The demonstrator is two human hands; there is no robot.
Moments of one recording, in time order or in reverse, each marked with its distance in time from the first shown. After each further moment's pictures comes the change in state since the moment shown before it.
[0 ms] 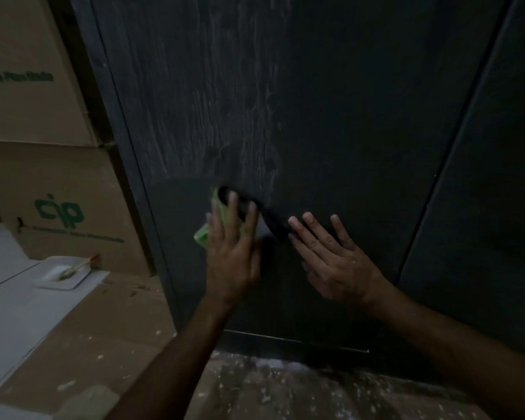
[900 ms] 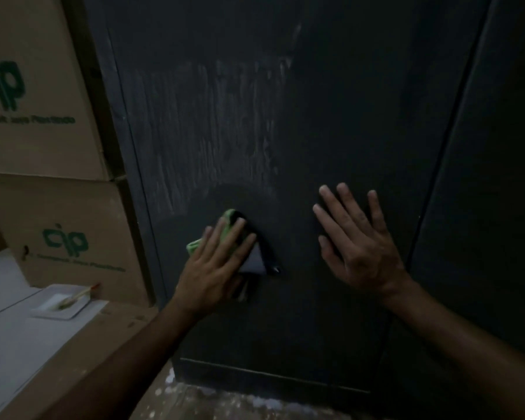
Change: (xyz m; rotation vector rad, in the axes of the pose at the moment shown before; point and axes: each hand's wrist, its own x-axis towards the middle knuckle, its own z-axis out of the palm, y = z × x) left_hand 0.038 -0.038 -0.042 0.232 -0.071 0.442; right_hand 0.053 0.066 -0.049 0.039 0.193 0.210
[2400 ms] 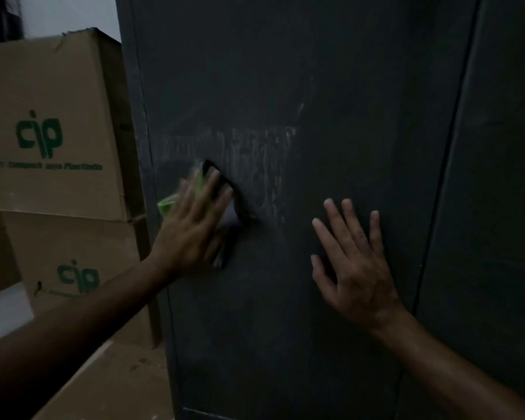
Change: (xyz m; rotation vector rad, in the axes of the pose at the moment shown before) left_hand 0.096 -0.112 -0.057 0.067 0.130 0.015; right_hand 0.051 -0.013 -0.014 0.034 0.032 0.134
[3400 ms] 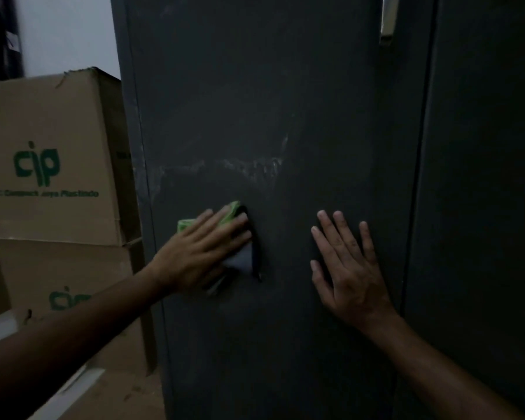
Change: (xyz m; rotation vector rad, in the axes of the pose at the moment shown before) left_hand 0.018 -0.004 -0.009 0.095 -0.095 0.395; right_hand 0.011 0.018 -0.003 -0.064 0.009 0.033
